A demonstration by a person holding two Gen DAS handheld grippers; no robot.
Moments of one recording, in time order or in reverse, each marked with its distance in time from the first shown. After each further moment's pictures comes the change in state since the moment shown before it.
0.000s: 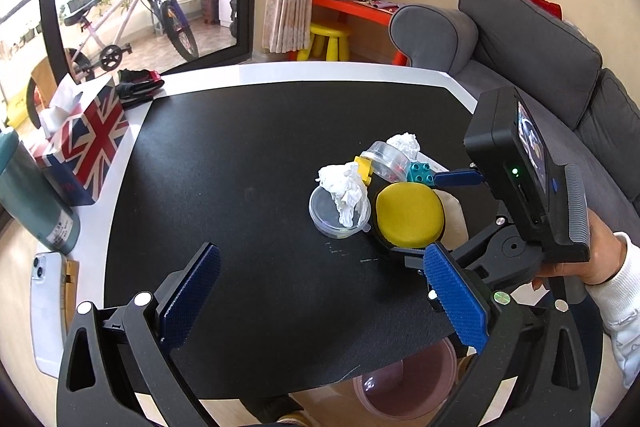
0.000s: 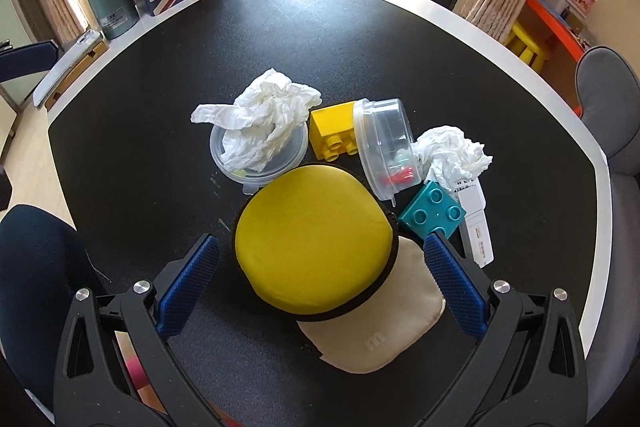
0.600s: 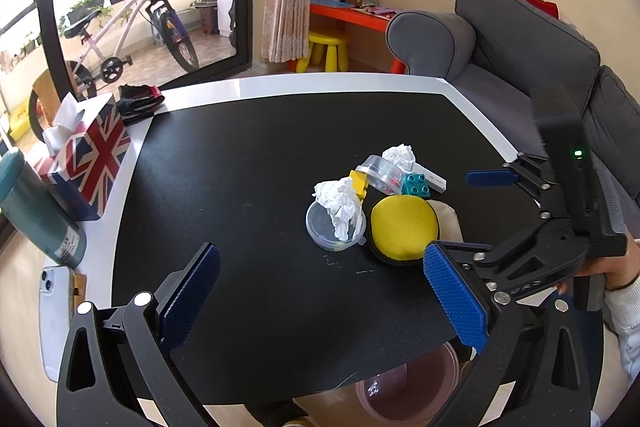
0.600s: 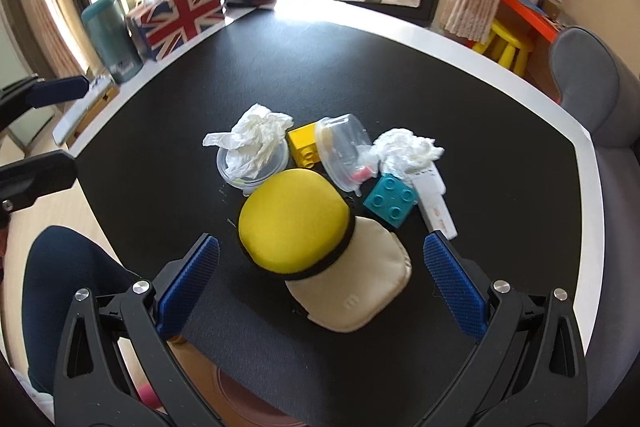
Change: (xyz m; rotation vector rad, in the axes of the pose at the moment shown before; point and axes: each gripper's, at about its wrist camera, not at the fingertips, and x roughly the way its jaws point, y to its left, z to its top) left arm -0.007 -0.006 0.009 0.021 -0.023 0.014; right arm -0.045 -0.021 -0.014 0.093 -0.085 0.028
